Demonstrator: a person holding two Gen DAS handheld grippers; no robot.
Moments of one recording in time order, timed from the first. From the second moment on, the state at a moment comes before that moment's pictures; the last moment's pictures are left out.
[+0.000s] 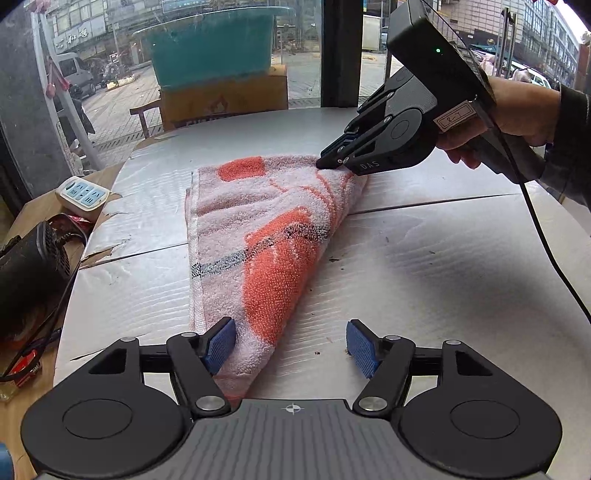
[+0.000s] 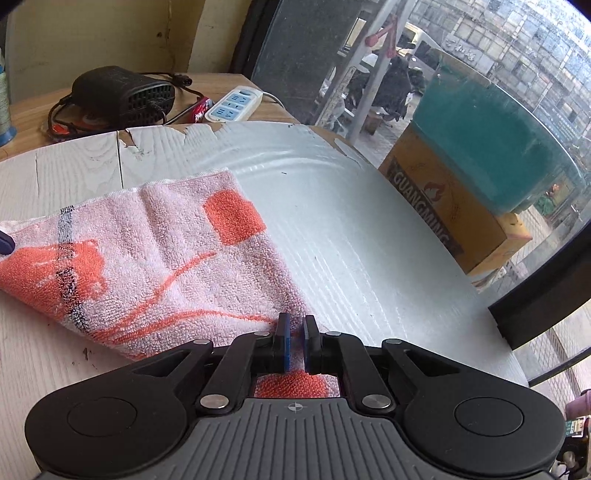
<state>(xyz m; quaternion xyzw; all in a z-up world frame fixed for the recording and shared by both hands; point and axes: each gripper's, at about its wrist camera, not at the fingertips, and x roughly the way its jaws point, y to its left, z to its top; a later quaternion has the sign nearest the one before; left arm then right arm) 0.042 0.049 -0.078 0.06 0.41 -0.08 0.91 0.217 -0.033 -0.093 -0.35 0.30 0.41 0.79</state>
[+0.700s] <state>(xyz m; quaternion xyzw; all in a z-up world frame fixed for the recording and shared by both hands) 0.012 0.021 -0.078 0.03 0.41 -0.15 0.90 0.109 -0.154 -0.089 -0.34 0.39 0.30 0.80</state>
